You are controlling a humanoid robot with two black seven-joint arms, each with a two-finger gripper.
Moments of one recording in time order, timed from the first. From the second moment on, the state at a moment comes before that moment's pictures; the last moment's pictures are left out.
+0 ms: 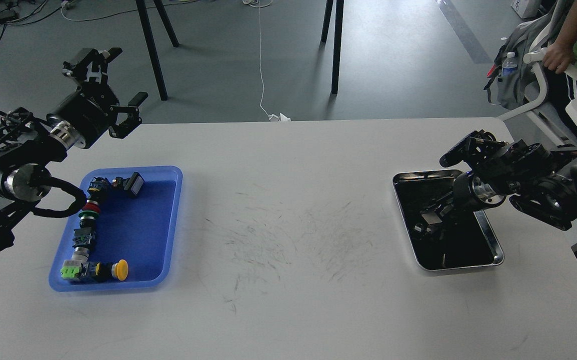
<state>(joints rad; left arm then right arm) -0.89 0.56 -0.28 -0.72 -0.10 -0.45 -0.41 1.26 -0.36 -0.73 0.66 -1.37 0.23 0.41</state>
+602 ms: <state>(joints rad) -0.87 0.56 -0.28 -0.72 -0.10 -0.45 -0.41 1.25 -0.37 -0.73 0.66 -1.37 0.23 0.42</state>
